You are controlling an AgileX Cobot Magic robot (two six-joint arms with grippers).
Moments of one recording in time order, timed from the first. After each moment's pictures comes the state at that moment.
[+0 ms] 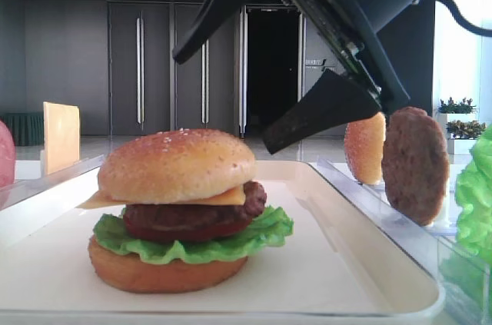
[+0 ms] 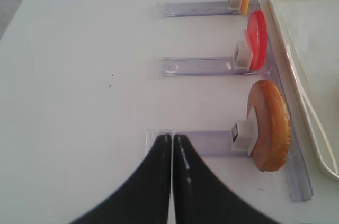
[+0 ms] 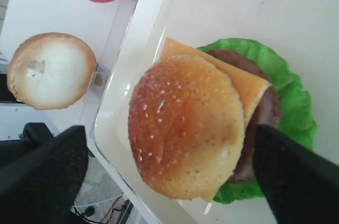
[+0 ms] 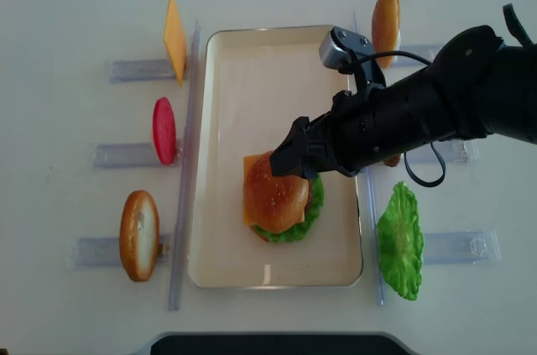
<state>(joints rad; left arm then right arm) 0.07 -0.02 -0.47 0.04 1.11 0.04 0.55 1.65 -0.87 1.29 0.65 -0.83</state>
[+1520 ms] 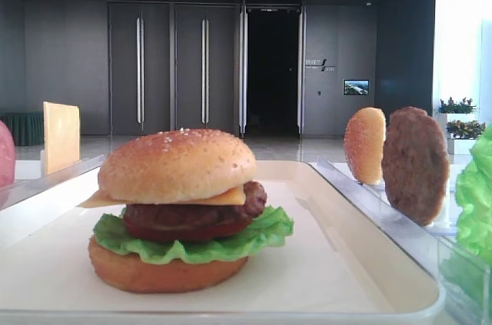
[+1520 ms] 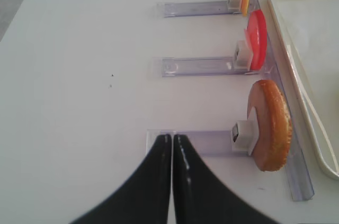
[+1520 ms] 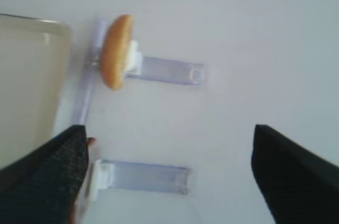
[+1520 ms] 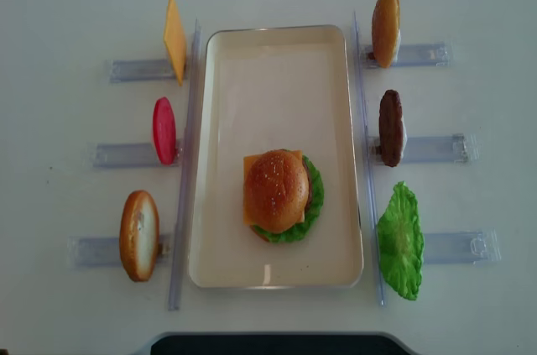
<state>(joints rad) 0.07 -0.02 -0.47 0.04 1.11 0.05 0.36 1.51 -1.48 -0.18 1.11 0.21</state>
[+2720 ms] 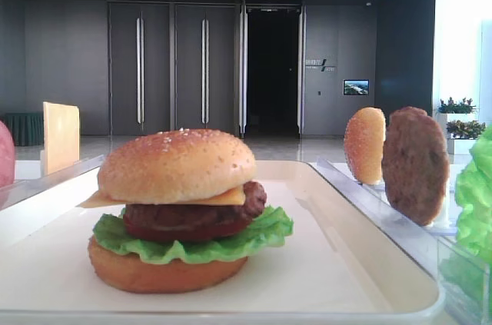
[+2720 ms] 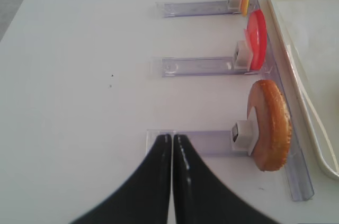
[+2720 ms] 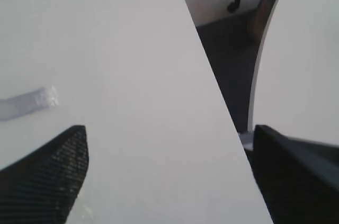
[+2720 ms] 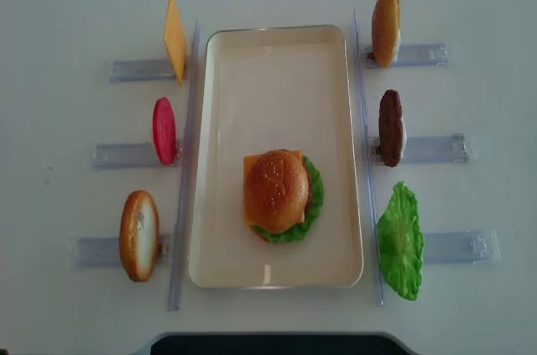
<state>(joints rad) 0.07 -0.02 -0.47 0.04 1.11 0.05 -0.09 1.28 -1.48 -0.22 1.22 0.16</state>
